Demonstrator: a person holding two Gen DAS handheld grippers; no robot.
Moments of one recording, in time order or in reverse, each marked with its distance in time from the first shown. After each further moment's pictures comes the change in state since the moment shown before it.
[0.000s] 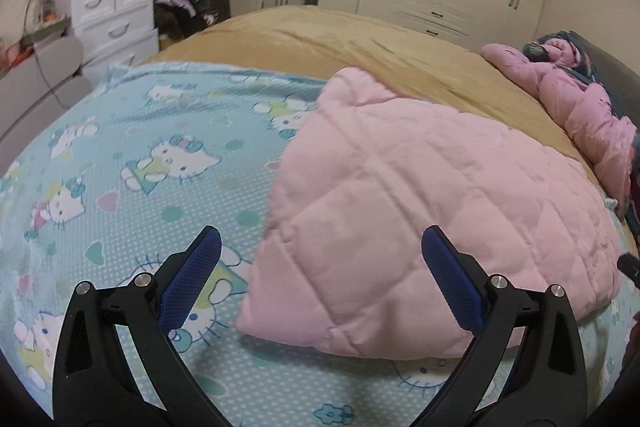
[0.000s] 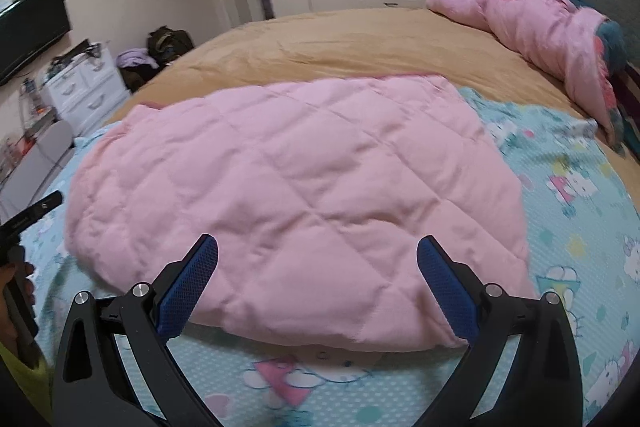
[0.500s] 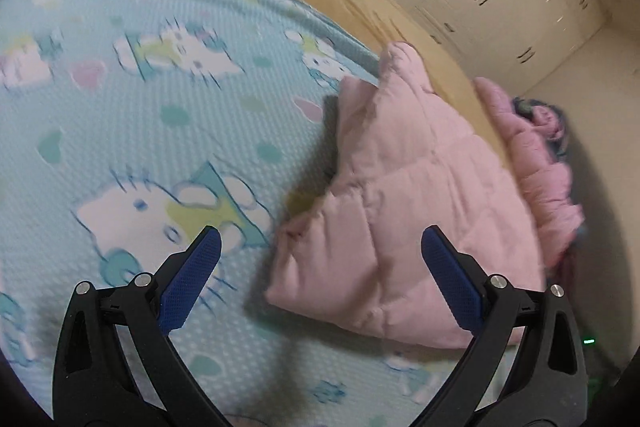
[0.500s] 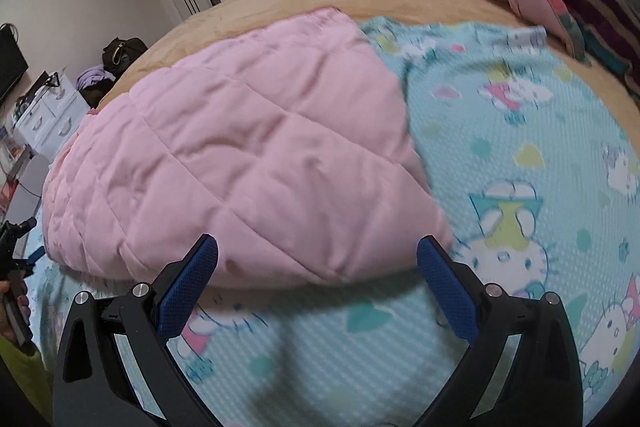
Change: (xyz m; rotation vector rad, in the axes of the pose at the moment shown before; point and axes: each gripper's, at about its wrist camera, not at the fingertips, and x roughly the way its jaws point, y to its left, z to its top) left arm 0.024 0.085 -0.021 -0.381 0.190 -0.295; right arm -0.003 -0.093 -0.045 0.181 0.113 -0.015
